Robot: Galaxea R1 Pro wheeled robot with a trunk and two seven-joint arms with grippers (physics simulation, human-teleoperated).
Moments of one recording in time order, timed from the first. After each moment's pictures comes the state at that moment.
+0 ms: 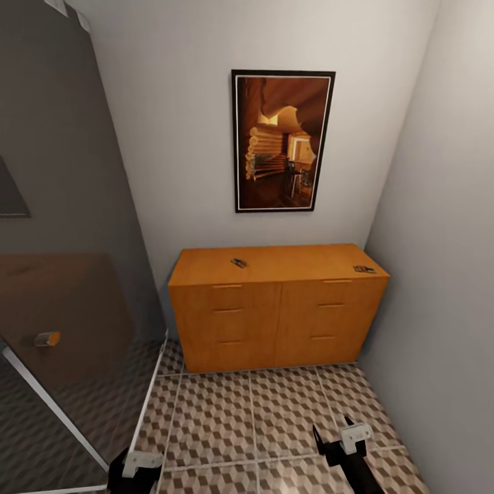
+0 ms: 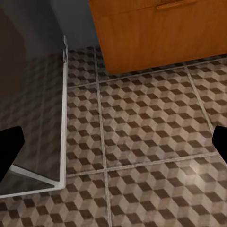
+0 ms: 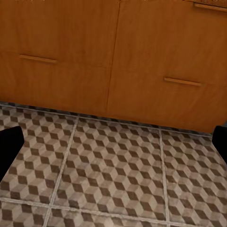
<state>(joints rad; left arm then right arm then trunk) -0.48 0.05 -0.38 0.08 0.25 -0.69 0.07 -0.49 -0.05 0.06 -0.02 0.13 -0.82 0.01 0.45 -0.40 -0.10</state>
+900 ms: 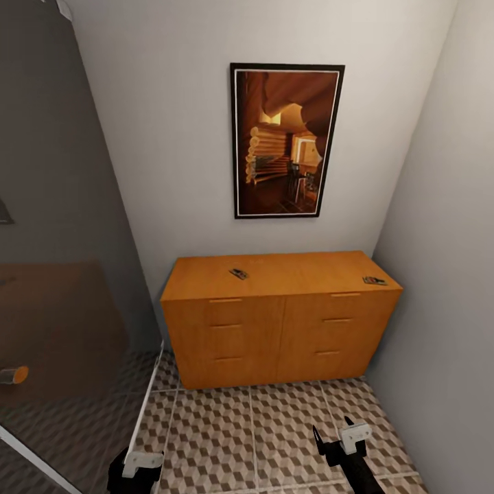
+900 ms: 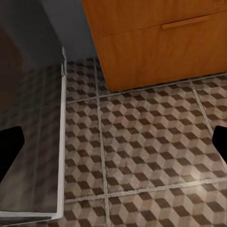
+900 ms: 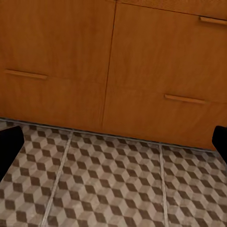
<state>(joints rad) -0.48 0.05 -0.38 0.08 0.25 -0.69 0.07 -0.49 -0.05 0.06 -0.02 0.13 -0.82 0.01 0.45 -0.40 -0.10</state>
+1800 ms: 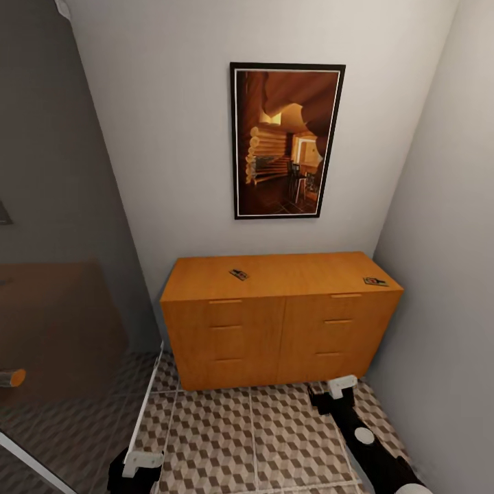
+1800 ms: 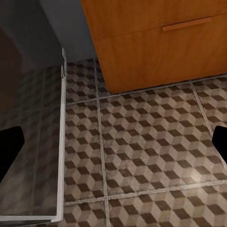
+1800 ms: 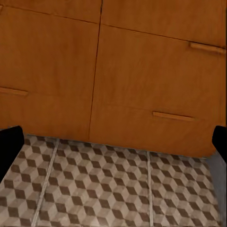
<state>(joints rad) -0.48 0.05 -0.38 0.08 0.25 -0.69 0.07 -0.49 -0.05 0.07 -0.47 0.13 -0.29 0.01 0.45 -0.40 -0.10</state>
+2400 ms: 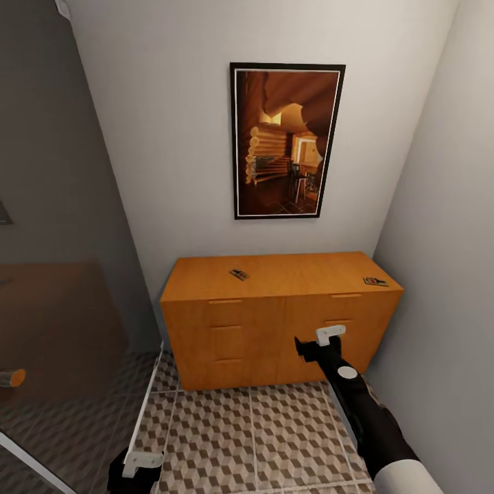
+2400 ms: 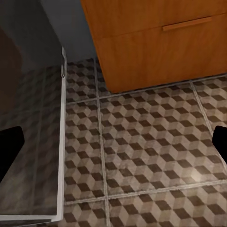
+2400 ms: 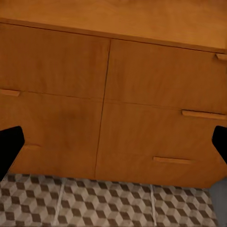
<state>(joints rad) -0.48 0.05 -0.38 0.08 0.25 -0.69 0.07 -0.49 0.02 0.07 -1.04 0.13 0.23 0.01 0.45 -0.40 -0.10</state>
